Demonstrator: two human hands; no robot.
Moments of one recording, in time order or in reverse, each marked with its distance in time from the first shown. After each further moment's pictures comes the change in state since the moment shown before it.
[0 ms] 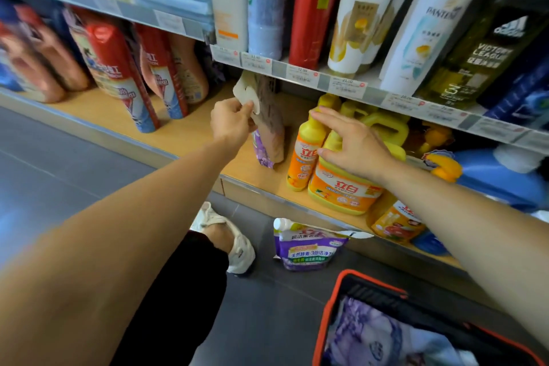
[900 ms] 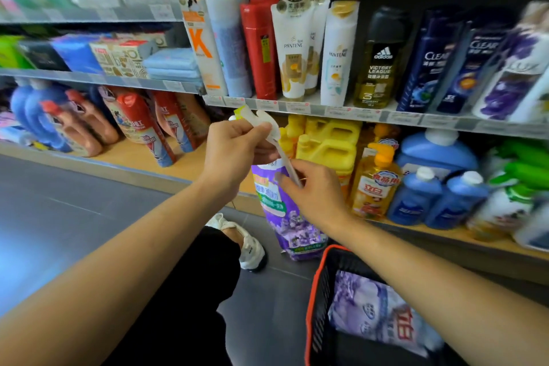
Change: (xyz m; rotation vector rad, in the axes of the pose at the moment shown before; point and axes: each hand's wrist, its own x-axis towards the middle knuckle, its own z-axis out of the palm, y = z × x) left_hand -0.209 0.154 -0.030 -0.166 -0.245 0.139; right_hand -0.130 -0.121 -0.031 0.531 0.334 0.151
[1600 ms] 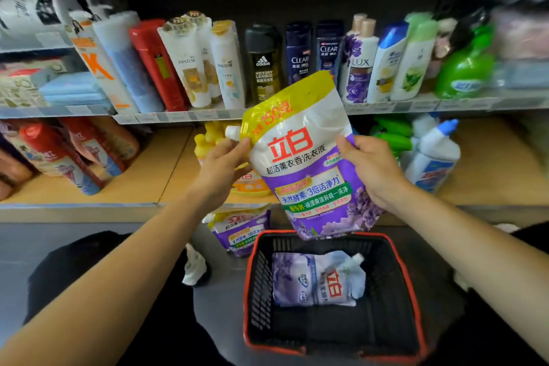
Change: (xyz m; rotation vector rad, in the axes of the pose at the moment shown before) left_hand -0.035 -0.027 0.115 -0.101 -0.355 -0.178; right_hand -0.078 0.043 -0.219 0.406 0.292 0.408
